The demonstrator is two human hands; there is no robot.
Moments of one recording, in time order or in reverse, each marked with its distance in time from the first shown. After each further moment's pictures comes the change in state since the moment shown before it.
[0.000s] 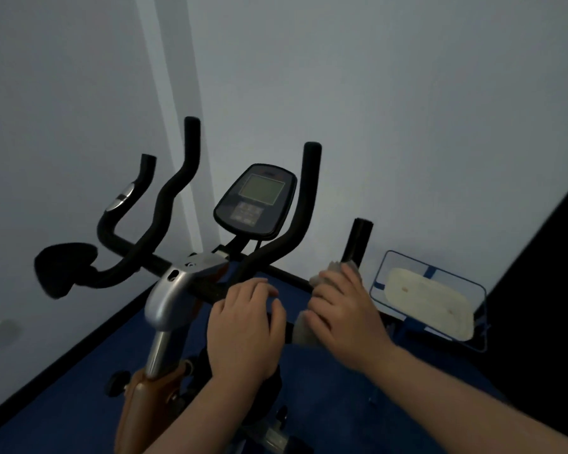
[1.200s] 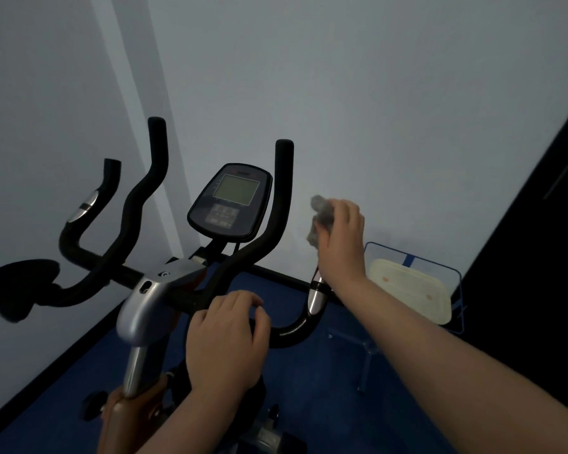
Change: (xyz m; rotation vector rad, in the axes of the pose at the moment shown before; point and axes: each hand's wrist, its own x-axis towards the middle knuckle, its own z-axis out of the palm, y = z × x) left_hand 0.001 0.003 -0.001 -0.026 -0.036 0.013; right_hand 0.074 0.045 -0.009 0.307 0.357 0.718
